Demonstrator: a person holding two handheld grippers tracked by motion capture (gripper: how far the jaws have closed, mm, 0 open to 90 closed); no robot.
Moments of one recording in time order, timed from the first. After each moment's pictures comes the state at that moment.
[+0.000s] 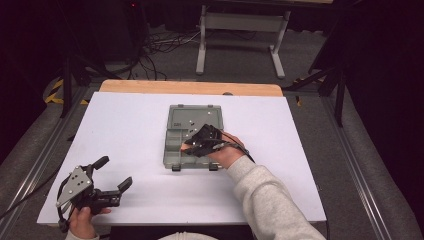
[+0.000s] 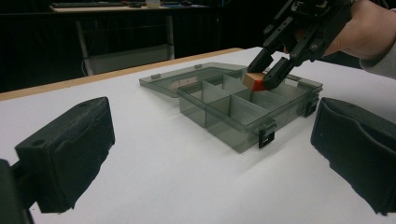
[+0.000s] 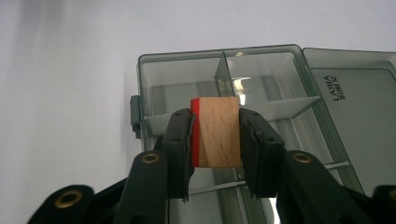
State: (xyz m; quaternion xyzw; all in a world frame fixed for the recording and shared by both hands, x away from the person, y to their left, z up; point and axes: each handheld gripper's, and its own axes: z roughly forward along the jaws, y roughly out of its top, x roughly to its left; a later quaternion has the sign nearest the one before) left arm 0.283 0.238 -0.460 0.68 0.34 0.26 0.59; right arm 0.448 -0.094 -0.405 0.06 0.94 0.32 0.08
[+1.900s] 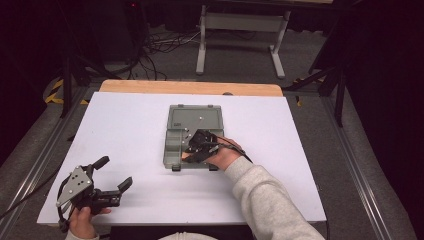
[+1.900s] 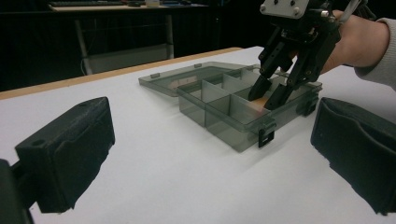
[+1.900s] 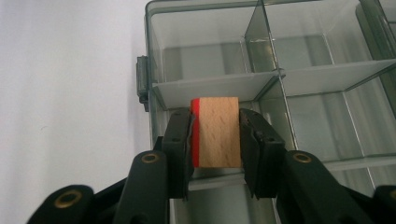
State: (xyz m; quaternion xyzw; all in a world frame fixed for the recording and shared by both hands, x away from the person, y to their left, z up) left arm 0.283 0.238 -0.460 0.68 0.34 0.26 0.59; right arm 0.452 -0.084 -0.430 0.05 0.96 0.26 0.04
